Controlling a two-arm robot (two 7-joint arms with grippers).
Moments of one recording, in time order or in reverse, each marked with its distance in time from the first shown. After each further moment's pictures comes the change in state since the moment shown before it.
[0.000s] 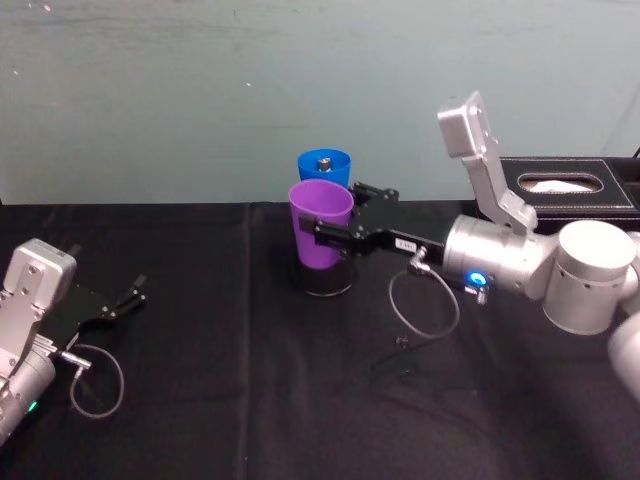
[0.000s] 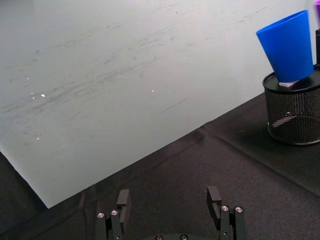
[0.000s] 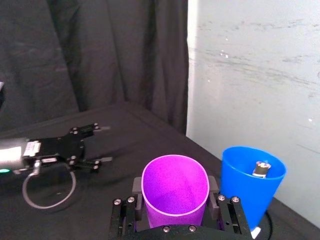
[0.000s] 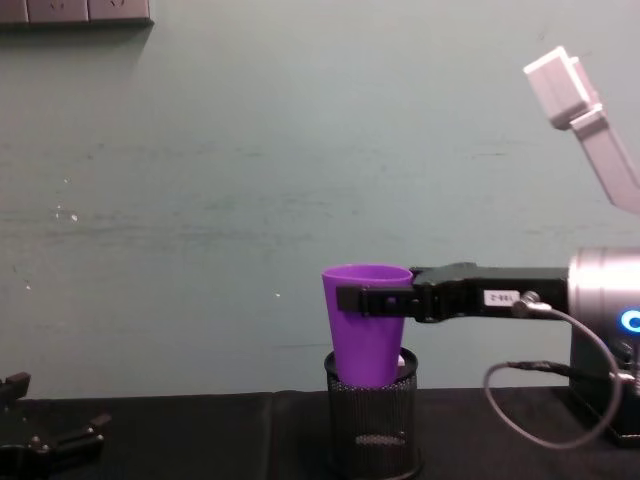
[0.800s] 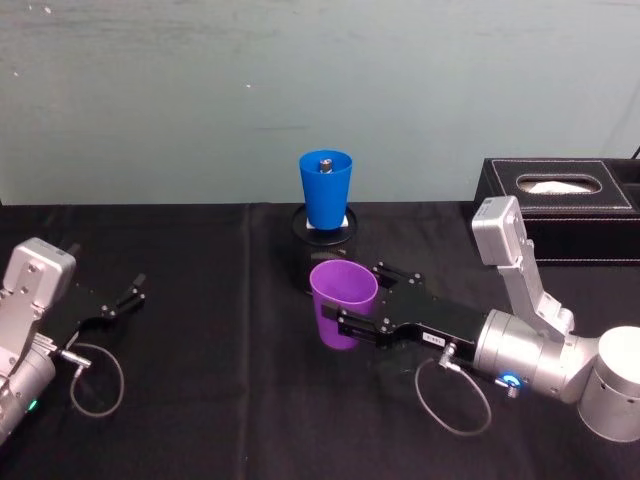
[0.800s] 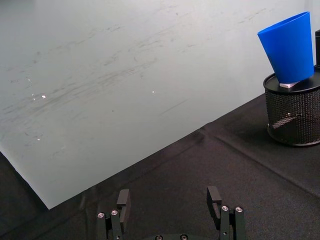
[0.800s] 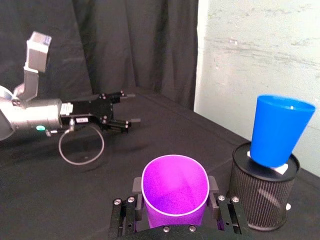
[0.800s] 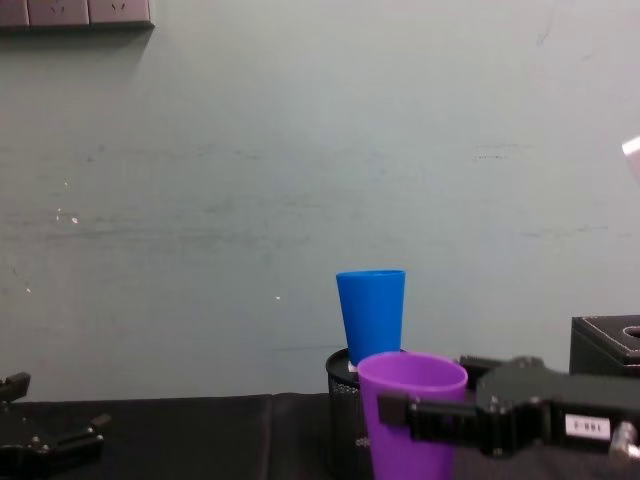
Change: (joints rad) left arm 0.000 0.000 0.000 0.000 0.000 0.000 0.000; right arm -0.272 0.141 0.018 -0.249 0.001 -0.091 -0.075
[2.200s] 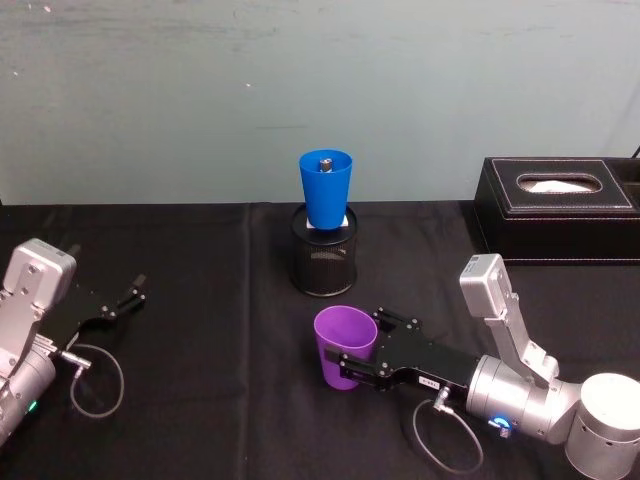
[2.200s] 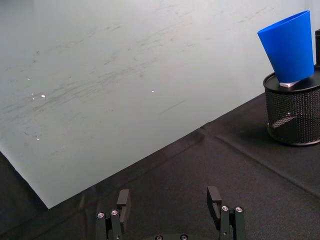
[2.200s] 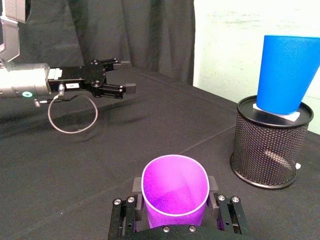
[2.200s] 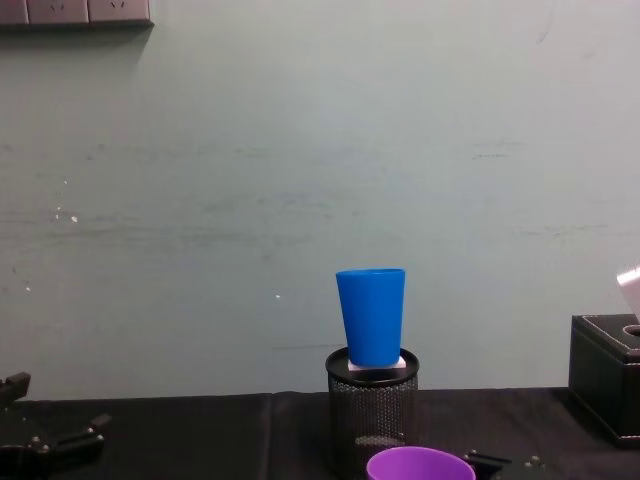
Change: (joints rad) left arm 0.000 0.000 0.000 0.000 0.000 0.000 0.000; right arm -0.038 -0.077 0.015 0.170 -0.076 -0.107 0.042
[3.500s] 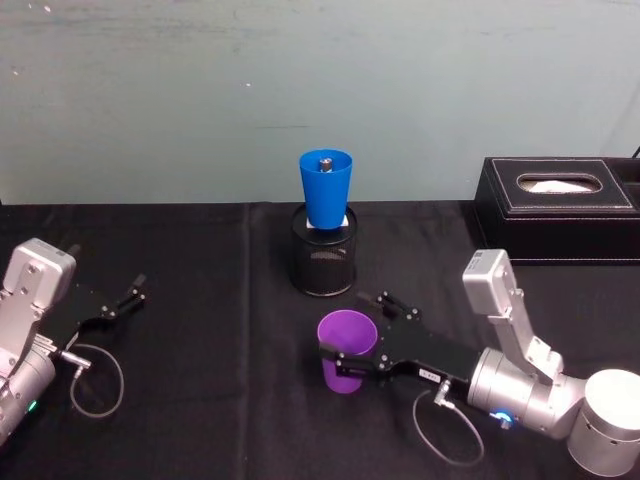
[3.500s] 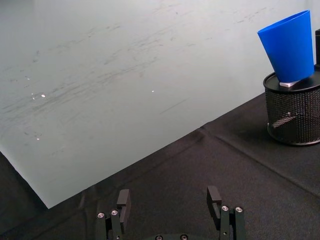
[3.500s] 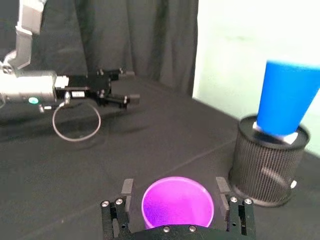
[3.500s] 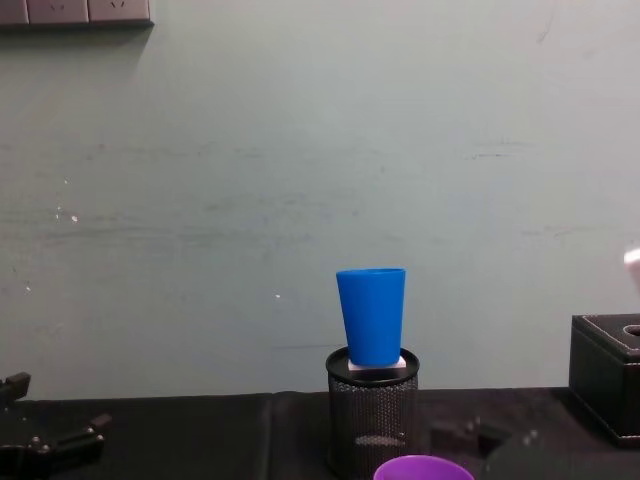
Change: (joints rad) left arm 0.000 0.000 0.000 0.000 0.000 0.000 0.000; right arm -0.011 0.013 0.007 -0.047 -0.020 -0.031 -0.012
